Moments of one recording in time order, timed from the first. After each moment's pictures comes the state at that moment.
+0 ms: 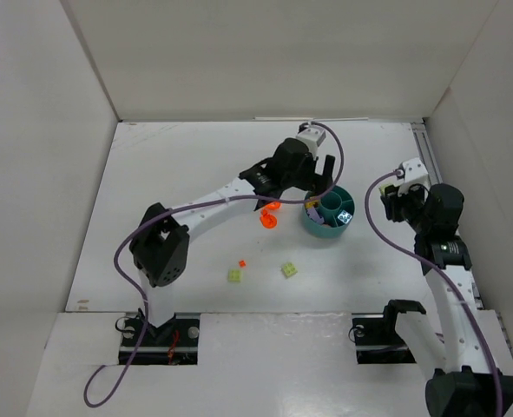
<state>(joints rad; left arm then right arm) -0.86 1.89 1.58 -0.15 -0.04 -0.32 -0.08 0.72 0.71 -0.33 -0.22 -0.30</state>
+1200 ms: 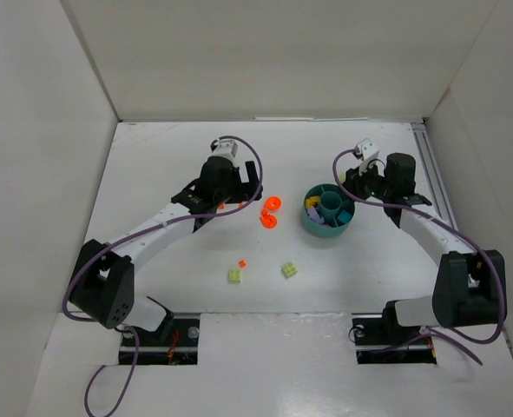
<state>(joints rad) -0.56 1.41 0.96 -0.10 -0.08 -0.52 0.07 1.35 0.82 0.03 -0.51 -0.28</state>
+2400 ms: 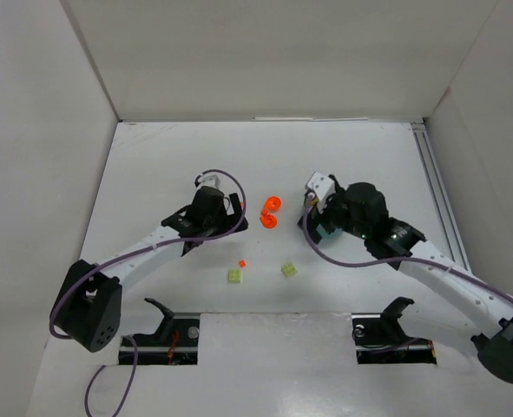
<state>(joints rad) -0.56 1.29 0.74 -0.25 -0.09 -0.70 0.60 0.99 0.82 -0.20 -0.15 -0.32</state>
